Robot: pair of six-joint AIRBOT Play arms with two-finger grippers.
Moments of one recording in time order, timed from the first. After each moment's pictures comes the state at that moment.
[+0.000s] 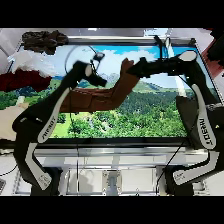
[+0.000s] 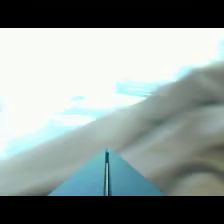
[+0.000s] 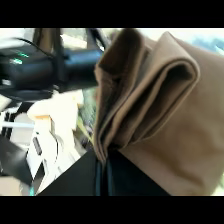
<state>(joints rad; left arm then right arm) -0.41 -1.85 1.91 1.67 -1.11 -1.54 0.13 -1.63 1.67 -0.45 1.22 1.27</state>
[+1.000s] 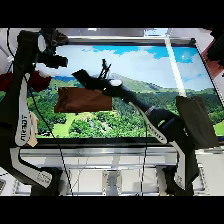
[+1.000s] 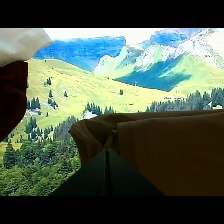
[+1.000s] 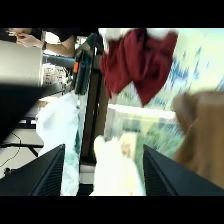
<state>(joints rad) -0.16 -1.70 2.01 1.76 -1.35 -1.57 0.57 -2.06 1.85 0.07 0.53 1.12</state>
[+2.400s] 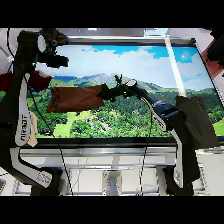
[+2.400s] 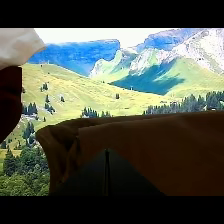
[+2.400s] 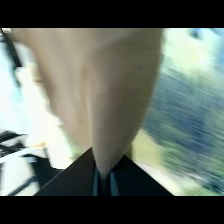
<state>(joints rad) -0.16 -1.70 2.01 1.74 -1.32 -1.56 0.38 -2.20 1.84 -0.25 0.99 1.44</state>
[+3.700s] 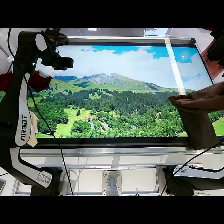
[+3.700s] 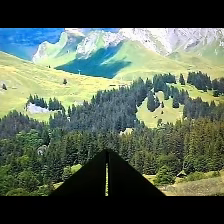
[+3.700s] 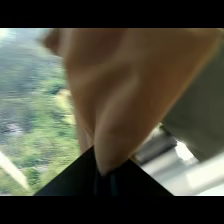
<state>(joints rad) -0.16 -1.70 2.01 1.54 -1.37 -1.57 -0.65 -1.41 1.77 -1.40 1.80 1.77</state>
